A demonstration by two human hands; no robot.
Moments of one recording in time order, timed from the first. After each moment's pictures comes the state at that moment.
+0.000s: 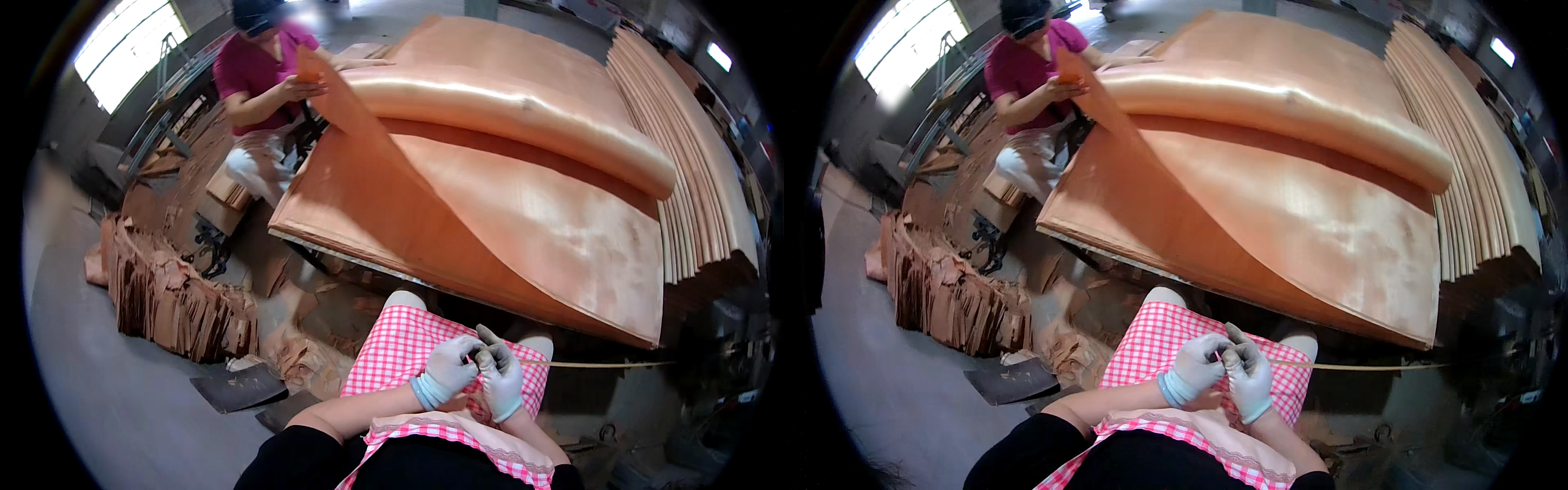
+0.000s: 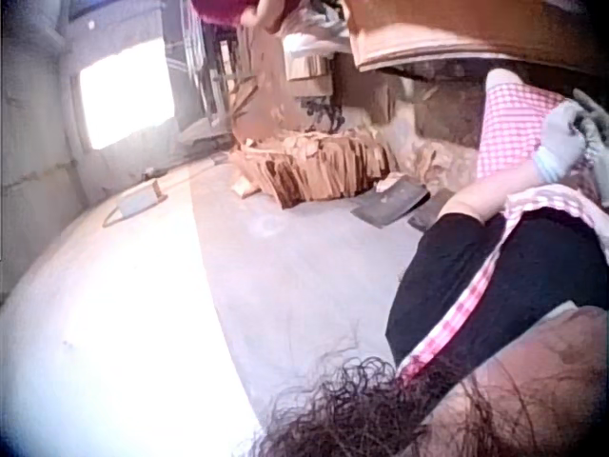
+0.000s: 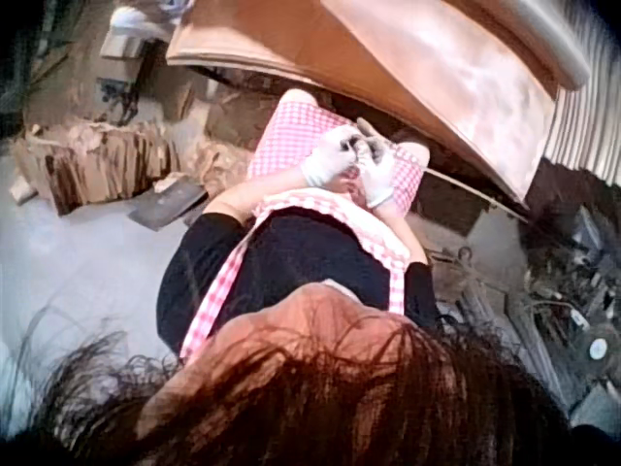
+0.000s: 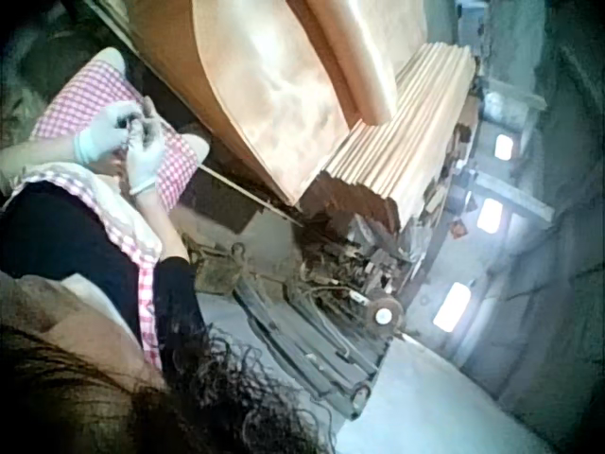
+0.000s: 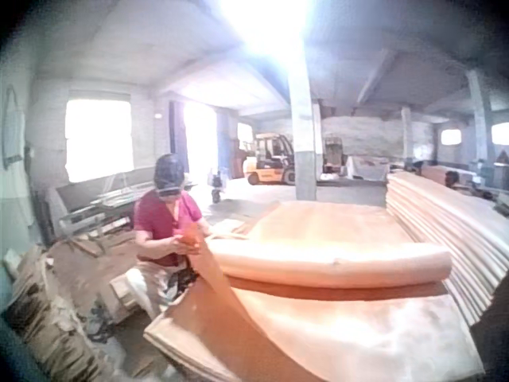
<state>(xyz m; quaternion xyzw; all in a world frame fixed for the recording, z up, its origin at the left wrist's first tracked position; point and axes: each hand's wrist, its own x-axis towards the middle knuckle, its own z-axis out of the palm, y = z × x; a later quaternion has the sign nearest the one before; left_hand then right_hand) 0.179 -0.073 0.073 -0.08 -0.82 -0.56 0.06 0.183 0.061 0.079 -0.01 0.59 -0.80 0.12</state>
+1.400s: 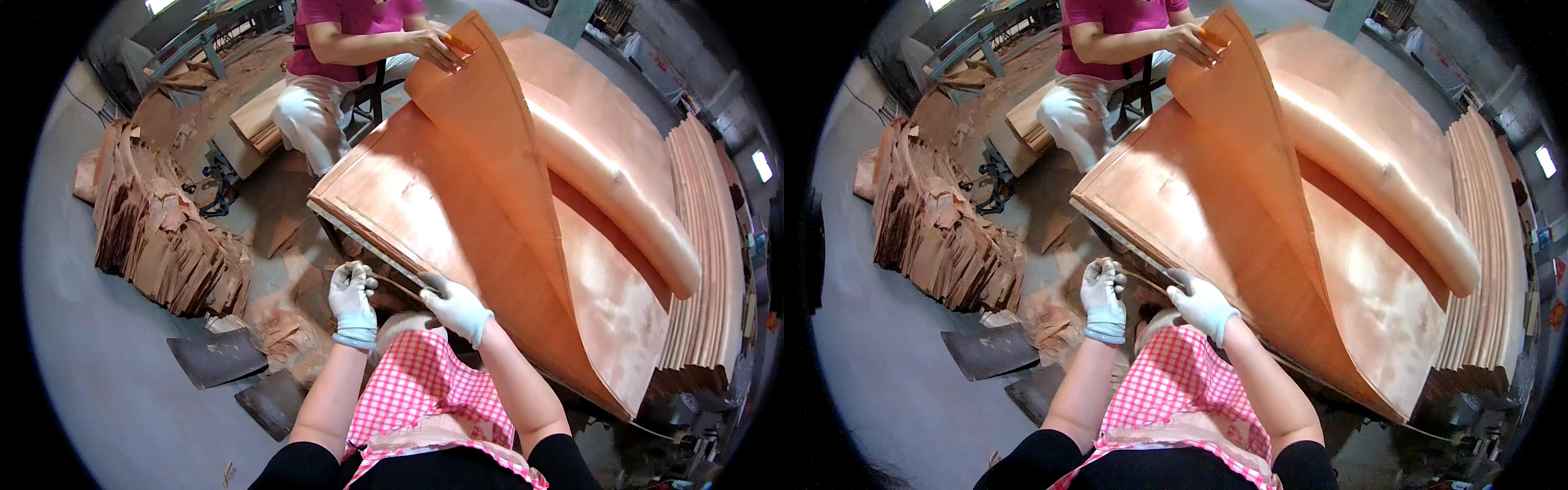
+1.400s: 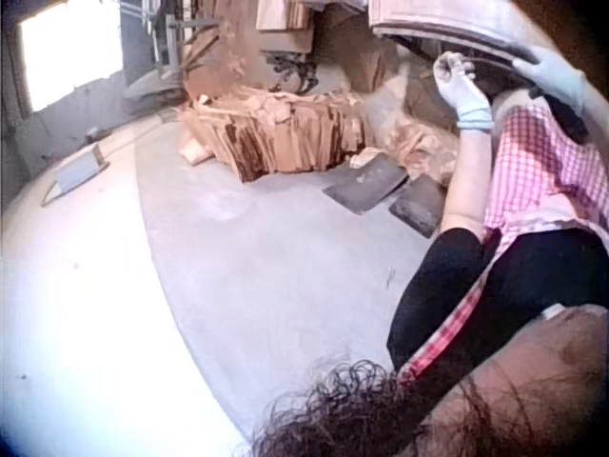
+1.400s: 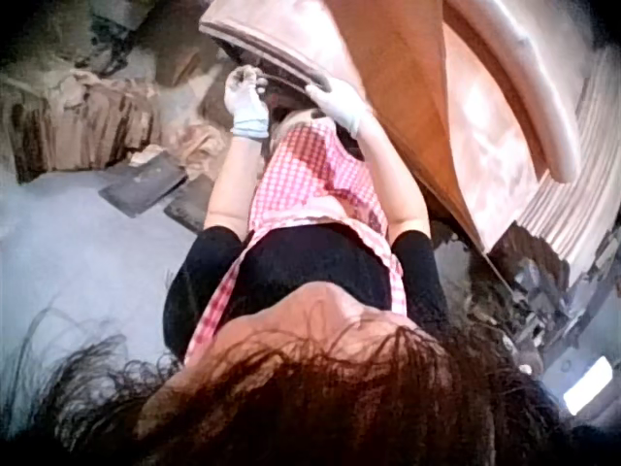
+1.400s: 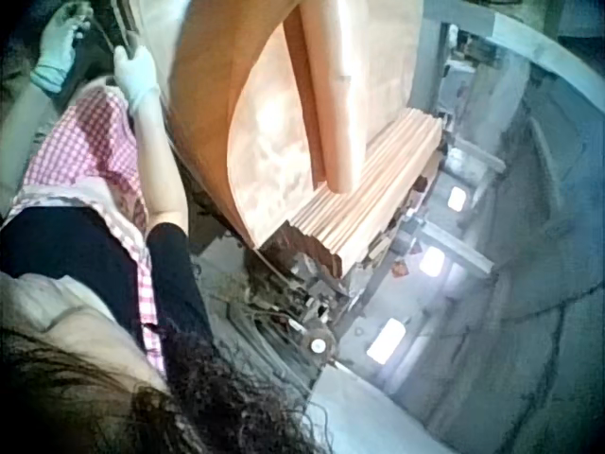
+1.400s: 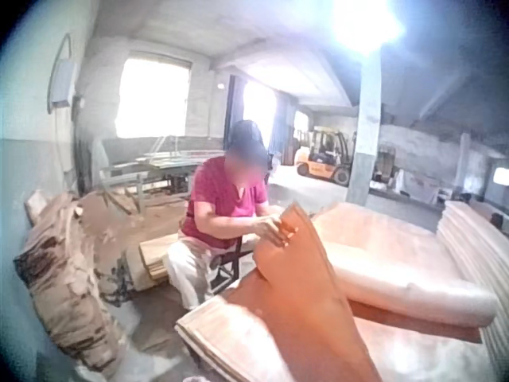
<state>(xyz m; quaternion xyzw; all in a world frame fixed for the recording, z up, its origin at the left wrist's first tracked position) 0.112 -0.349 0.018 0.36 -0.32 -0.80 0.36 0.016 -0.185 0.095 -0.19 0.73 -0.48 0.44</state>
